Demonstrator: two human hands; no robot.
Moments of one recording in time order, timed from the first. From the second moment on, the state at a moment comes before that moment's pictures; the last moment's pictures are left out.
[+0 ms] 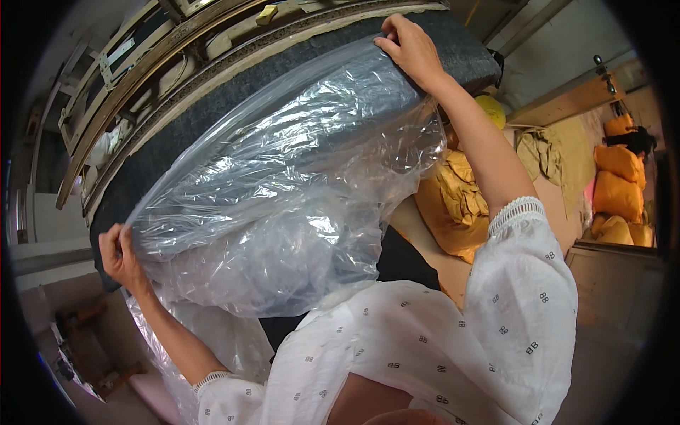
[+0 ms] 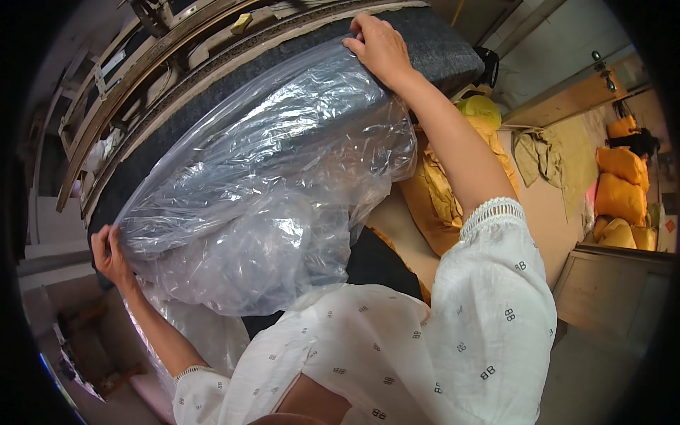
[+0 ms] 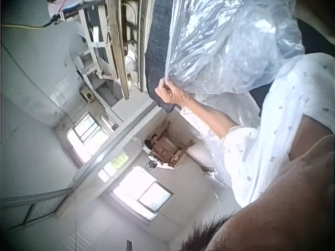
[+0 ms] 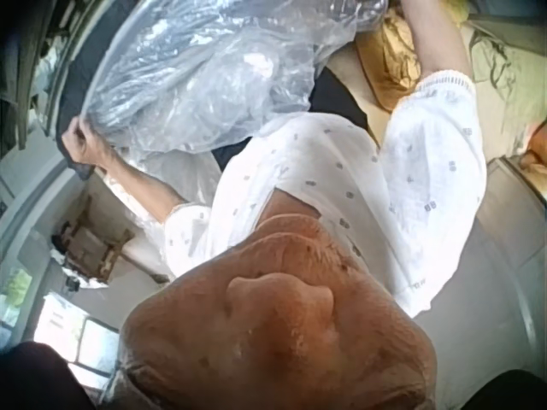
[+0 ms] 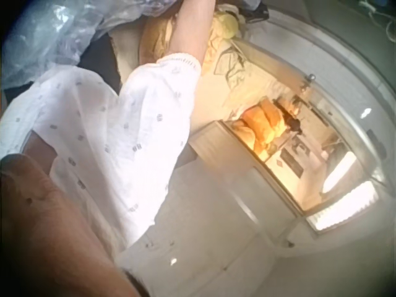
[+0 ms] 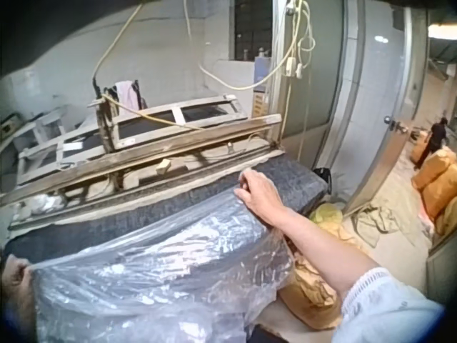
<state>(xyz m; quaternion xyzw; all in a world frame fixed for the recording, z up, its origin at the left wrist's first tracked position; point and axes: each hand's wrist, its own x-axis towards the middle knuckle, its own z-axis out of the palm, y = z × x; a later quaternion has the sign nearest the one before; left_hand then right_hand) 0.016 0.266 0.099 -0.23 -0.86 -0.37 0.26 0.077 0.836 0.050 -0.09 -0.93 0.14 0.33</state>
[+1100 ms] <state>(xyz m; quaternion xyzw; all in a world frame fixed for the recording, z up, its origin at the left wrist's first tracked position) -0.154 0.324 0.054 0.02 -0.87 -0.40 0.30 -0.029 0.867 0.038 -0.27 -0.84 0.21 0.42</state>
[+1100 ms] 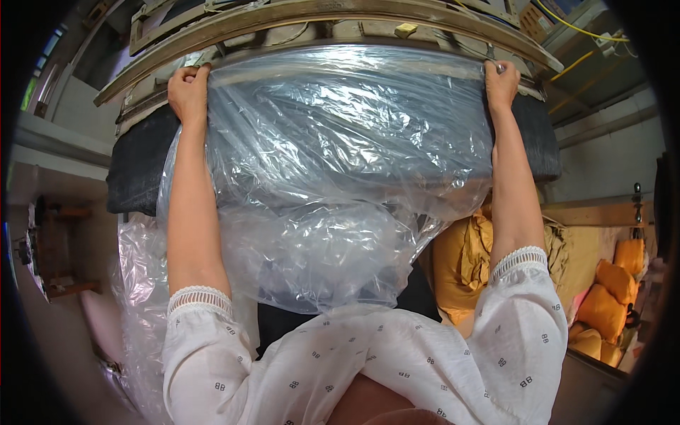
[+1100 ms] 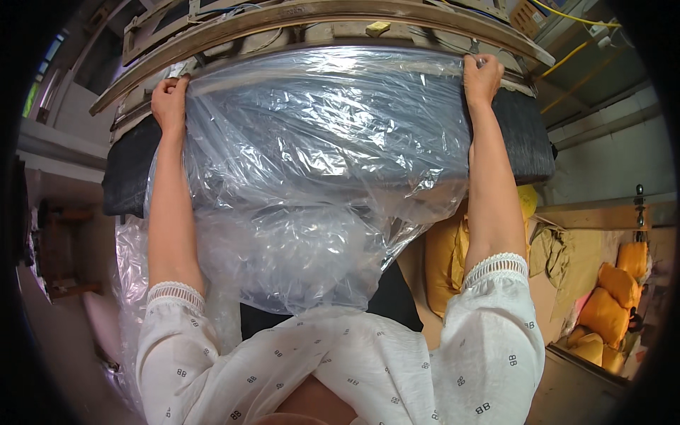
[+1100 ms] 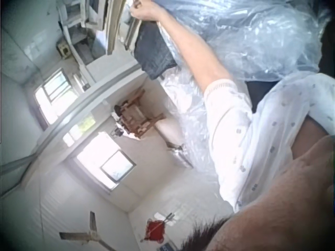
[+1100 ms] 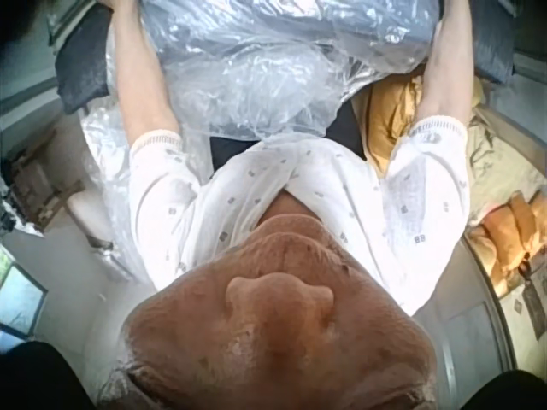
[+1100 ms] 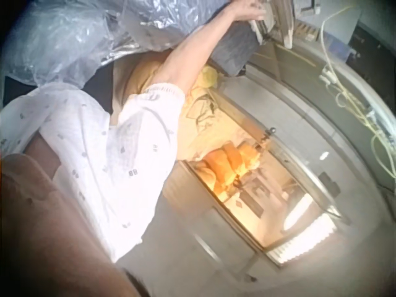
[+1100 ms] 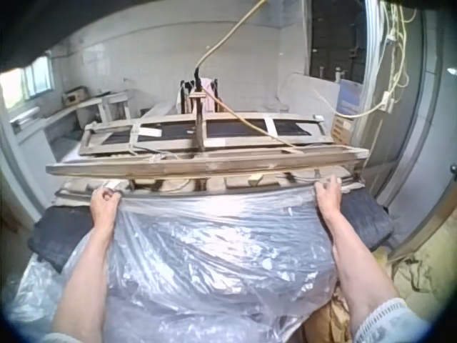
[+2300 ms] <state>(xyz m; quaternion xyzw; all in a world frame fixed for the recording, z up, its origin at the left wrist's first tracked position) -0.028 0.253 0.049 -0.07 -0.85 -0.47 0.22 0.123 0.820 0.061 -0.08 -0.86 0.39 0.31</state>
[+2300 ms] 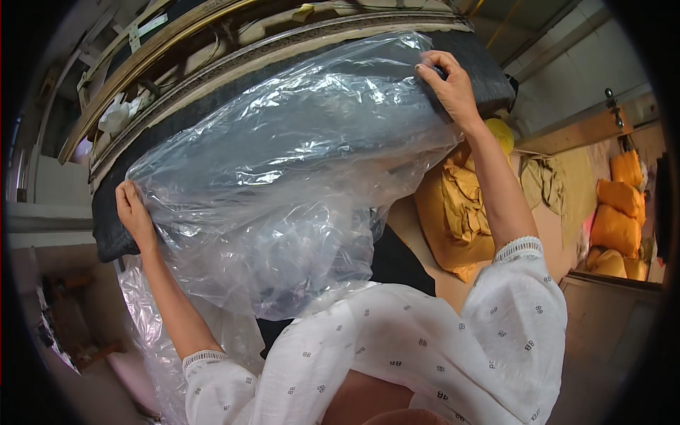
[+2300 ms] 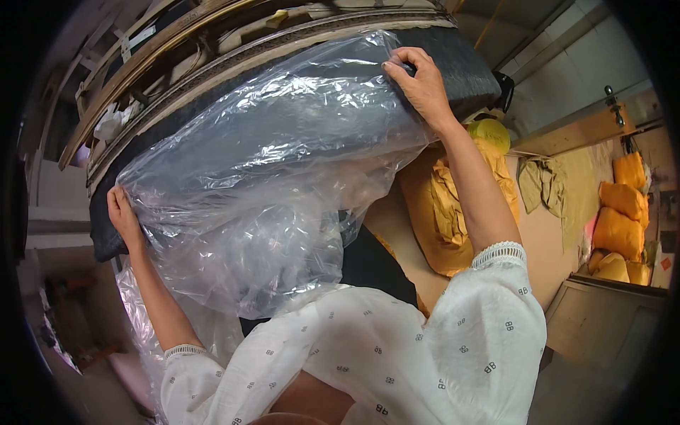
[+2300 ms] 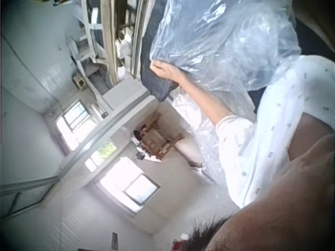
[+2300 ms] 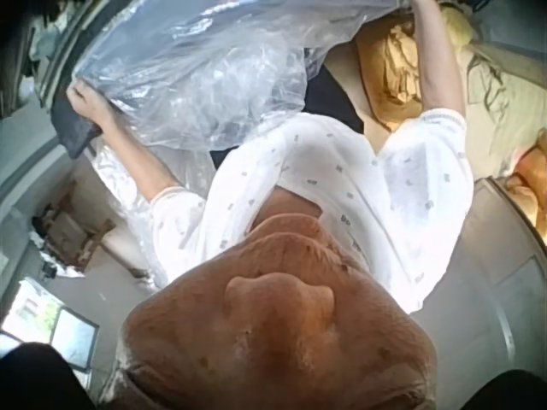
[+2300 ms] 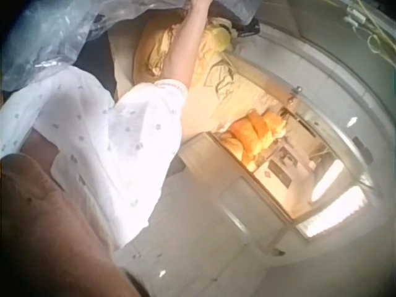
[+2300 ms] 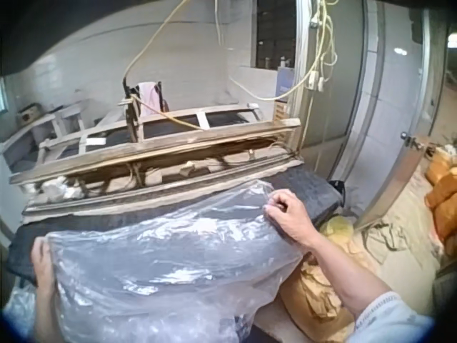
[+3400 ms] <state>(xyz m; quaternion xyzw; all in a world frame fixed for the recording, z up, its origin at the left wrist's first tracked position) -0.014 0.288 0.059 -0.14 -0.88 -0.42 0.15 -0.102 0.755 0.087 0.02 -0.97 0.16 0.15</state>
